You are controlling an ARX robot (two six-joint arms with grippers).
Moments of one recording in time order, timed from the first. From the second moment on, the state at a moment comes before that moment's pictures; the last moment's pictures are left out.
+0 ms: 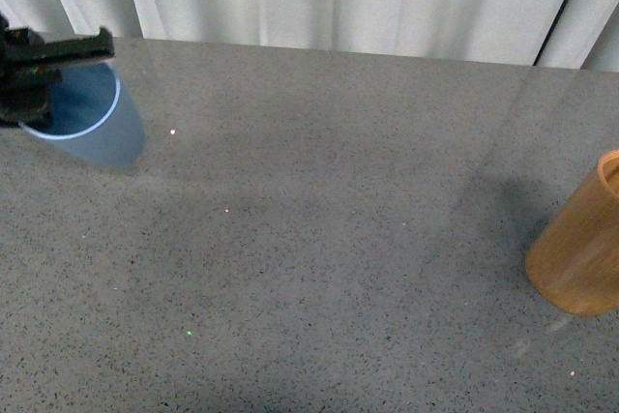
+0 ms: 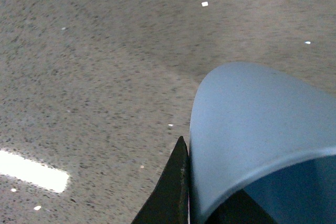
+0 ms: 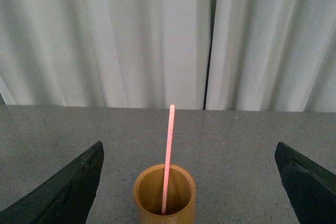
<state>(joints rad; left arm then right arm) -0.10 1.79 1.04 -0.24 -0.18 -0.33 0.00 0.00 0.02 0.00 0.00 0.00</state>
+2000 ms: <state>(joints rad) -0.55 1.97 1.19 -0.35 -0.20 -0.45 0.00 0.00 0.02 0.00 0.00 0.00</state>
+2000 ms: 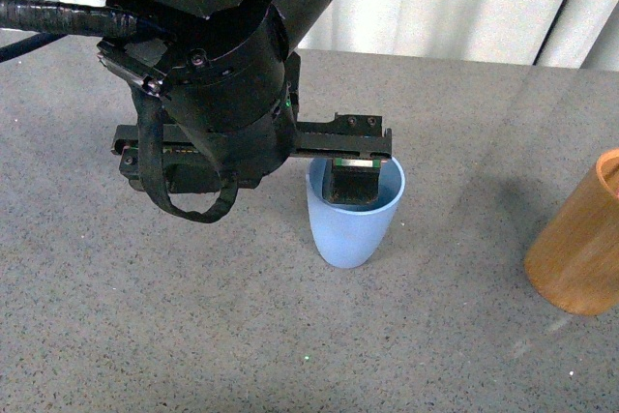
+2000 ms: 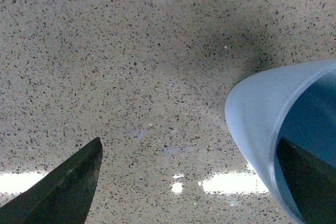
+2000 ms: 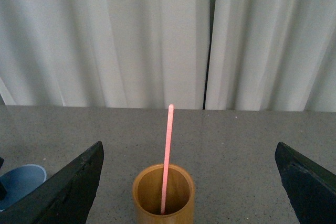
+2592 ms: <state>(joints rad) -0.35 1.36 0.82 -0.03 -0.37 -0.22 0.00 0.00 0.02 0.00 0.00 0.00</state>
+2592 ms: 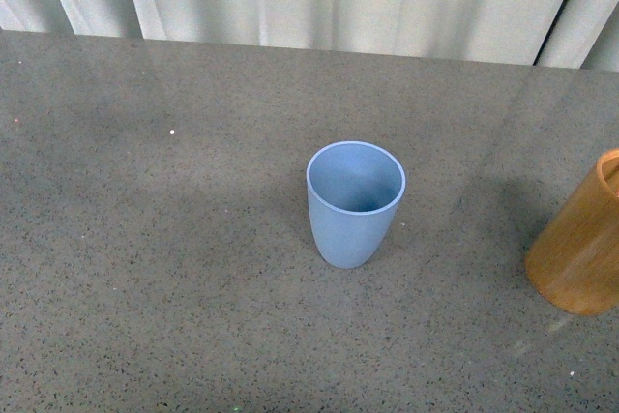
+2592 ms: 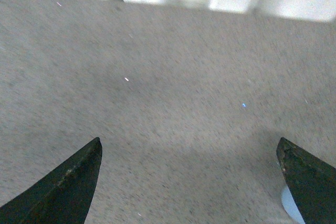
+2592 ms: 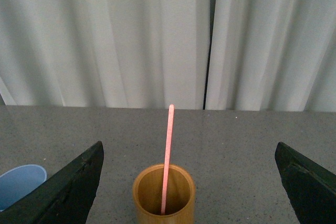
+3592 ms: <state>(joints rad) -0.12 0.90 0.14 0.75 -0.12 -0.01 0.00 0.00 0.02 0.00 0.00 0.00</state>
